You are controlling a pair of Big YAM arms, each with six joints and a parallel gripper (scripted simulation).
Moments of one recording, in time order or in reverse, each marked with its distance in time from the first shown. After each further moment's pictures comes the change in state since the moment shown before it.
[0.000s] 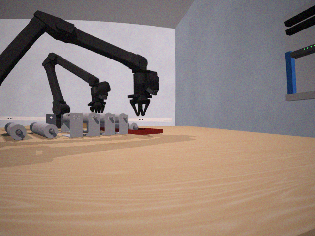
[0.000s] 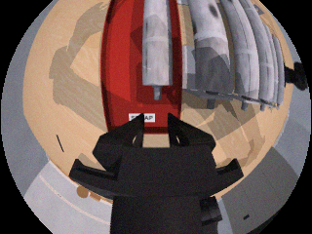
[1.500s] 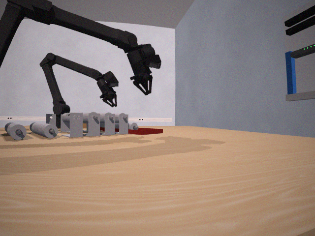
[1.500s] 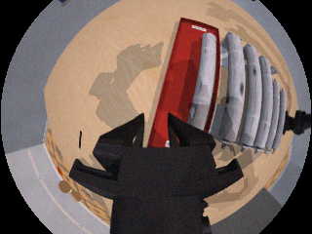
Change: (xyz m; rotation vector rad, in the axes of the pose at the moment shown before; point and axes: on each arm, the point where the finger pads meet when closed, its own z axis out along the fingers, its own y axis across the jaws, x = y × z) left arm -0.065 0.085 -0.058 -0.216 -0.280 -0.192; right arm -0.056 -0.004 -0.098 -0.335 -0.172 -0.252
